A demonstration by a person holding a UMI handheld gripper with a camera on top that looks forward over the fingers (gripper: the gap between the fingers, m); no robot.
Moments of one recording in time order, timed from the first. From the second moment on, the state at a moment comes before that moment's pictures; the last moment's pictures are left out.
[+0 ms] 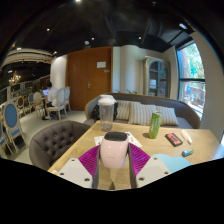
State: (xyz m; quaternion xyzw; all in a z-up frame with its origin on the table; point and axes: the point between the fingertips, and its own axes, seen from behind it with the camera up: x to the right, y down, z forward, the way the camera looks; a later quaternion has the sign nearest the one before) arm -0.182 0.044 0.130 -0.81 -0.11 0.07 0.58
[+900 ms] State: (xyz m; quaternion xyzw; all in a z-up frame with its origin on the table) arm 0.048 0.037 -0.006 -0.89 -0.01 0.05 0.45
